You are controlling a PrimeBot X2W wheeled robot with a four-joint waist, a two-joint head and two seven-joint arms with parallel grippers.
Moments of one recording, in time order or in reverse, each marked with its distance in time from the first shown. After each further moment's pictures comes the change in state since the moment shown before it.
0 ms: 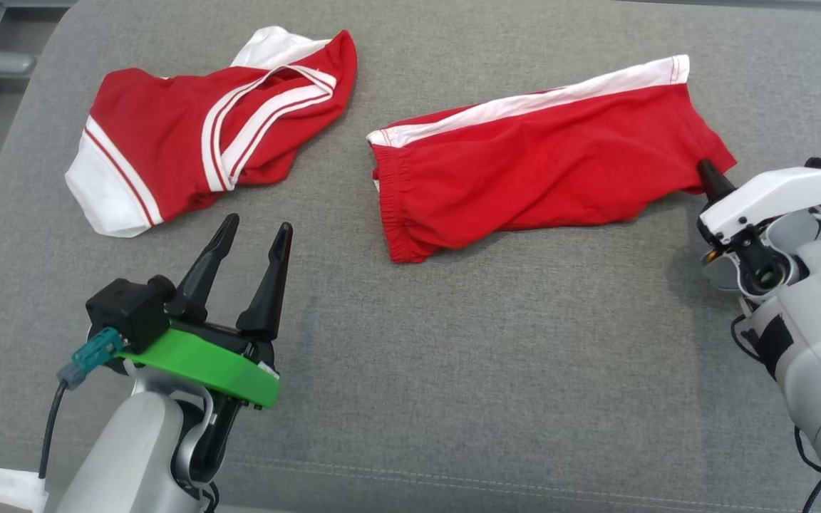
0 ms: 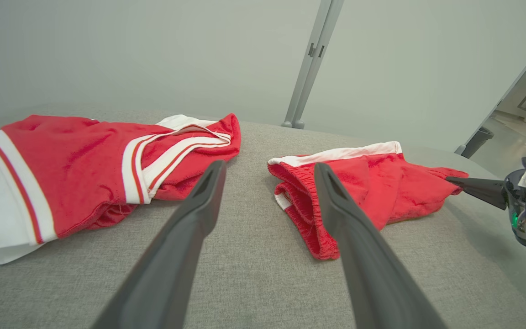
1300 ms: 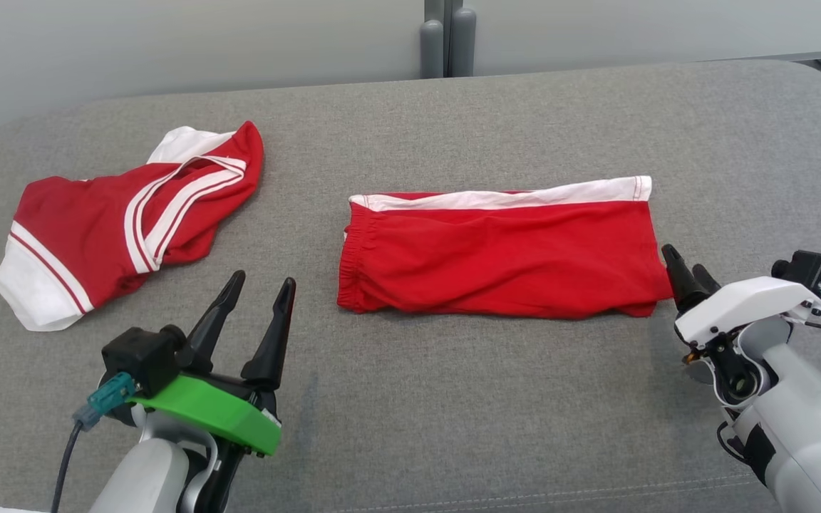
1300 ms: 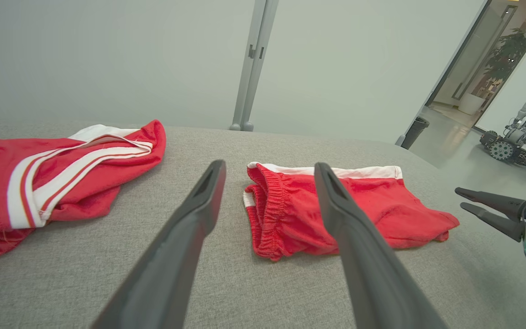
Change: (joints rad) left arm 0.099 0.001 -0.005 0.021 0.001 -0.002 0.000; right arm 0.293 -0.002 0.089 -0.189 0.009 0.009 -0.132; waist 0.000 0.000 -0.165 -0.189
